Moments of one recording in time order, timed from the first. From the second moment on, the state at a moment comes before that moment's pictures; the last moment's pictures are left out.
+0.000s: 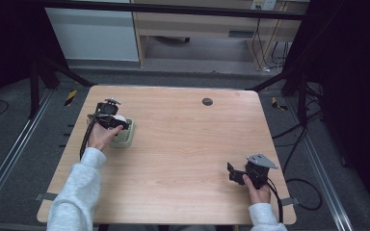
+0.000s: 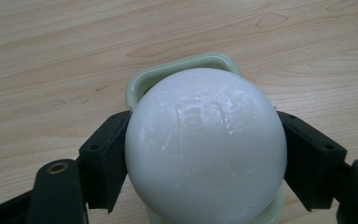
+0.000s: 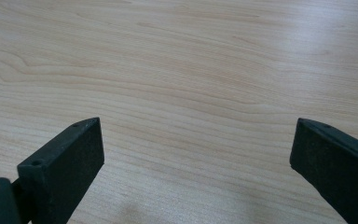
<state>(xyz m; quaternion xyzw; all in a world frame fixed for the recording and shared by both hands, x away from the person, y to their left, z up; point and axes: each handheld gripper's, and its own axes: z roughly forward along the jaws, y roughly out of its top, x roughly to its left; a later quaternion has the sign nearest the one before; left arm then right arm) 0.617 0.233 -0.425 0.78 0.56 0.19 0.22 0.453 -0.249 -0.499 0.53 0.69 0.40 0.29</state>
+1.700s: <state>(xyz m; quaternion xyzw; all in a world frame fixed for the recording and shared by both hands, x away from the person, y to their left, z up) 0.628 0.227 -0.449 0.78 0.58 0.16 0.19 0.453 -0.249 -0.499 0.52 0.70 0.39 0.29</state>
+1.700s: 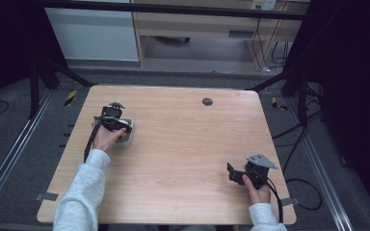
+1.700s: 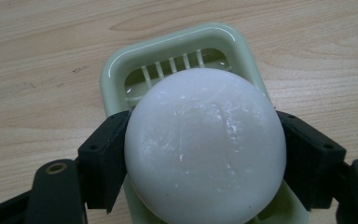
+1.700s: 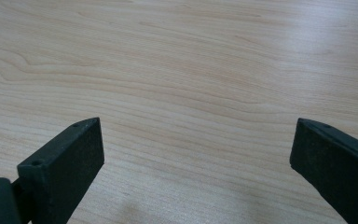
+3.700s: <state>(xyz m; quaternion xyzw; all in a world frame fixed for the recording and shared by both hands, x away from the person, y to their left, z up) 0.483 0.270 -0.454 0.73 0.52 0.25 0.37 0.452 -0.248 -0.499 0.52 0.70 0.40 0.29</state>
